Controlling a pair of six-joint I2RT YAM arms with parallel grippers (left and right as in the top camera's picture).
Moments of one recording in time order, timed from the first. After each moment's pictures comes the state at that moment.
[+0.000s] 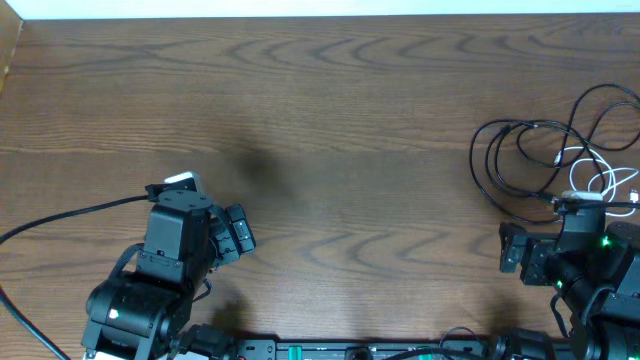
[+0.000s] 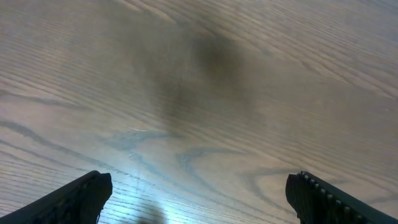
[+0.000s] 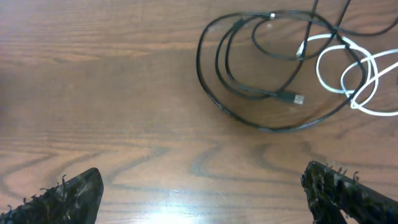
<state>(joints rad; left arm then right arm) -0.30 0.79 1.02 -1.18 -0.17 -0.54 -0.20 0.59 0.88 -1.09 -0.19 -0.05</state>
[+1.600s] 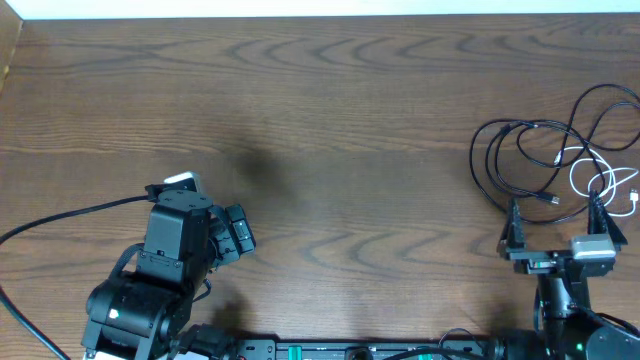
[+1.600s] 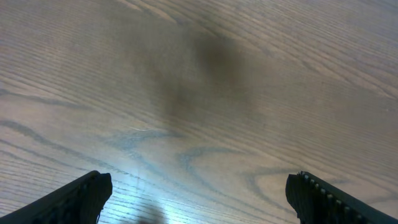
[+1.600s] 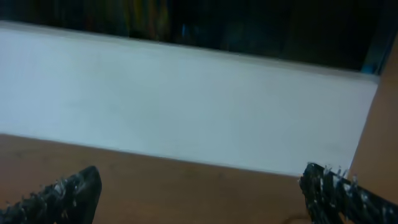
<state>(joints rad) -0.30 0.79 1.02 -1.18 -0.17 -0.54 -0.08 0.01 0.36 -0.15 -0.14 -0.09</state>
